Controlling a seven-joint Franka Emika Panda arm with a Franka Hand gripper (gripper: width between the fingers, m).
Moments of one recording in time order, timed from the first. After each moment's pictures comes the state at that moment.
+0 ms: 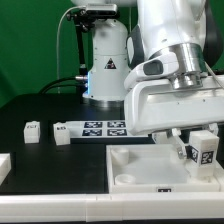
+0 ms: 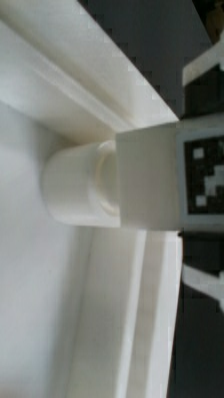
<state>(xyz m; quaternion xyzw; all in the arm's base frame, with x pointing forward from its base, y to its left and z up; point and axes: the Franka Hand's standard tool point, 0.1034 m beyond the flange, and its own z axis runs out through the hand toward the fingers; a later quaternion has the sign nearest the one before) 0.600 0.116 0.061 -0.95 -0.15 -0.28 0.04</state>
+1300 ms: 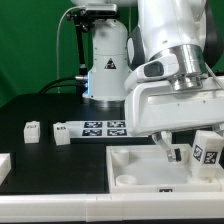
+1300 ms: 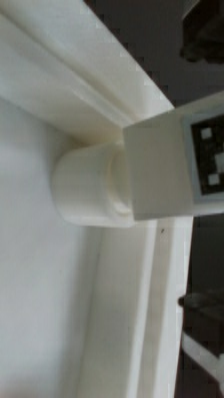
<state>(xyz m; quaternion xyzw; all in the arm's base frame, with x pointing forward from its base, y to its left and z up) 0.599 0.116 0.059 -0.95 -0.15 -0.28 0.04</state>
